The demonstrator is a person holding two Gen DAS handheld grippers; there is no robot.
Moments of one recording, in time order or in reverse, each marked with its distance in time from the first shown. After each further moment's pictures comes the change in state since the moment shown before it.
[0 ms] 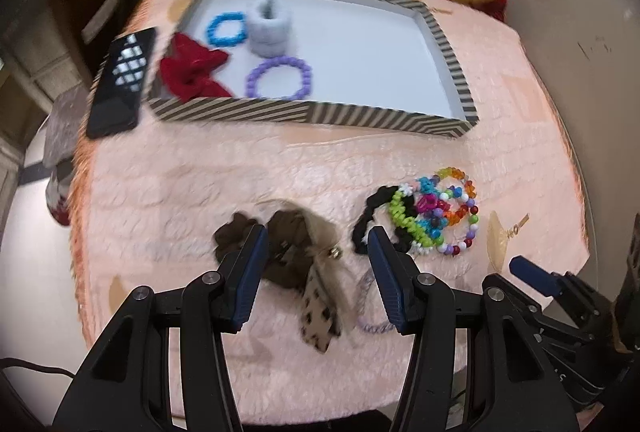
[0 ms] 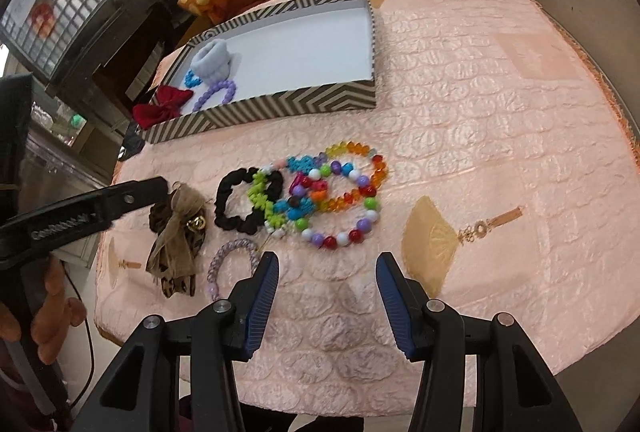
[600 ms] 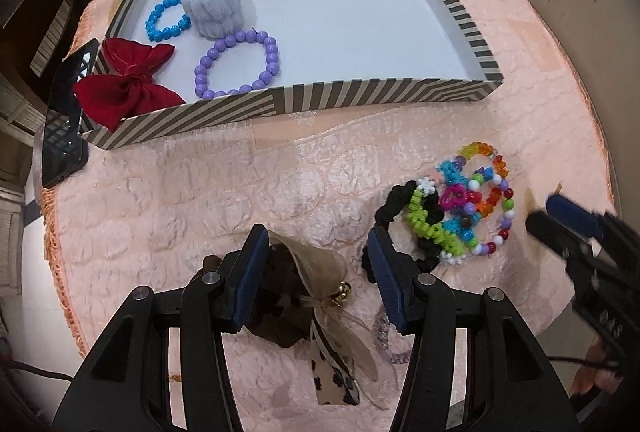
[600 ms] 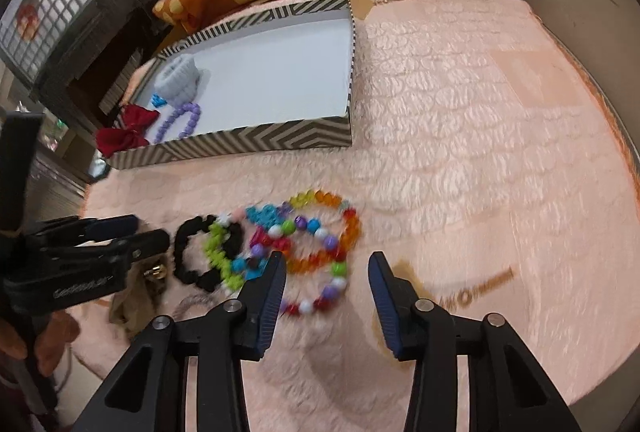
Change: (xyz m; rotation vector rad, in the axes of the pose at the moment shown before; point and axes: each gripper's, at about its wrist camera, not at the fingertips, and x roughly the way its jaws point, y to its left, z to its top) left arm 0.056 -0.005 0.020 0.144 0.122 0.028; right arm 0.035 -0.012 0.041 -0.032 -0.016 -0.071
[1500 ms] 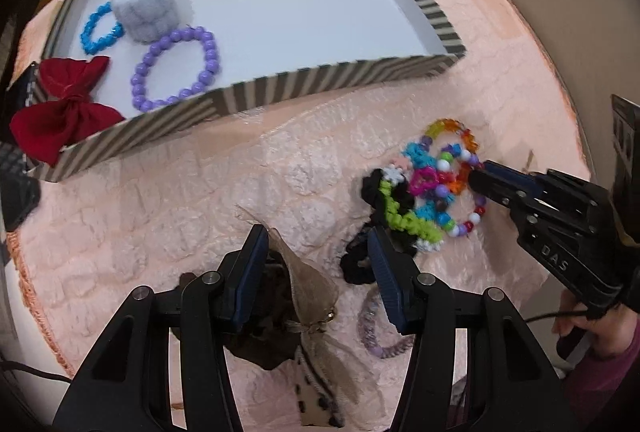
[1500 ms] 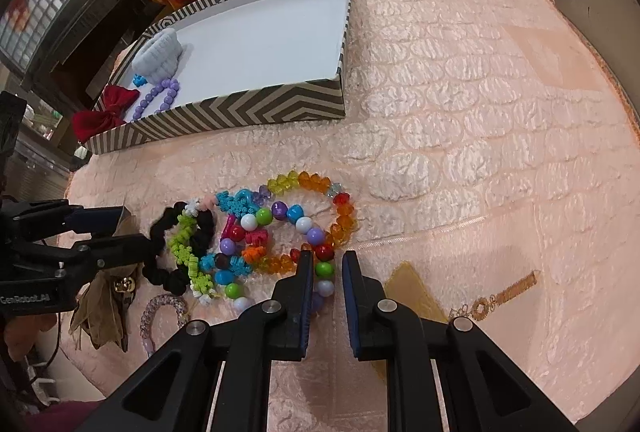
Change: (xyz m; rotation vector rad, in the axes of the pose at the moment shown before) left arm 0.023 0.001 0.033 0.128 0.075 -0.169; right arm 0.032 -0.013 -0.003 0.015 0.064 0.016
